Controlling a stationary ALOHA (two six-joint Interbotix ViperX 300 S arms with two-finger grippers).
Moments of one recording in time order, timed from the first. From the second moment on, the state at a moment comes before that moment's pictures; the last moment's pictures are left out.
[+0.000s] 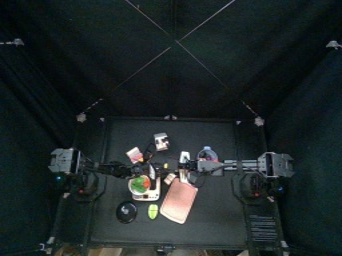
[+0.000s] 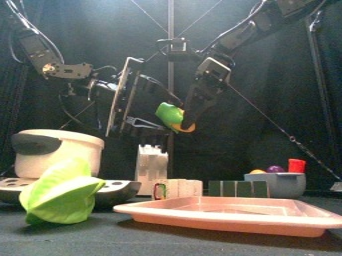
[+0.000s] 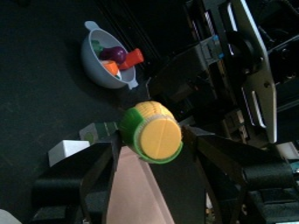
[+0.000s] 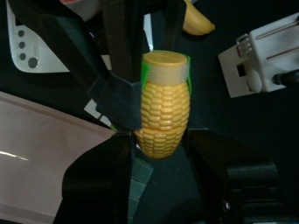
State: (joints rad) left arm 0.03 0.04 0.84 -0.25 -0.72 -0.73; right arm -0.13 -0.03 0.42 -0.23 0.52 0.05
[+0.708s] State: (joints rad) left arm 0.03 0.06 0.85 -0.31 -0.72 -0.74; right arm -0.15 -0.03 0.43 -0.23 0.52 0.05
